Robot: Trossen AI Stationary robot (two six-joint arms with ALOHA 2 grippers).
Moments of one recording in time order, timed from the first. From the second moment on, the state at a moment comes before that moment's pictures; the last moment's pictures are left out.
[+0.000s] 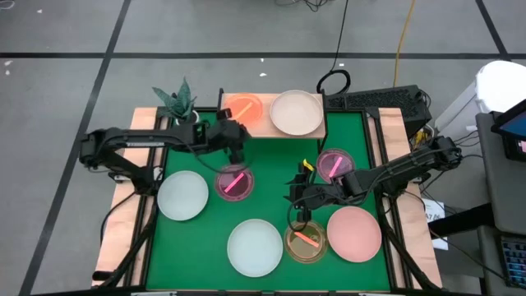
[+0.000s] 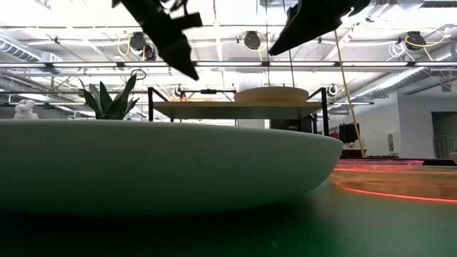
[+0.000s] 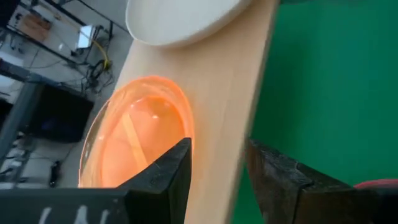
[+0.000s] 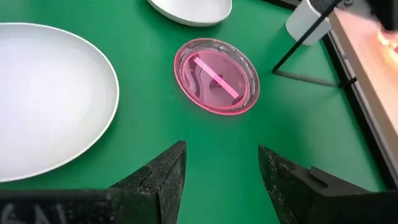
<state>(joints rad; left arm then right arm) 0.18 1.41 1.13 -0.45 -0.44 0.28 0.31 1.43 1.01 -0.36 0.44 0.05</state>
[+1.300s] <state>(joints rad) -0.37 1.27 1.08 -0.59 -0.39 -0.07 0.82 1.52 1.16 -0.66 0.11 1.38</state>
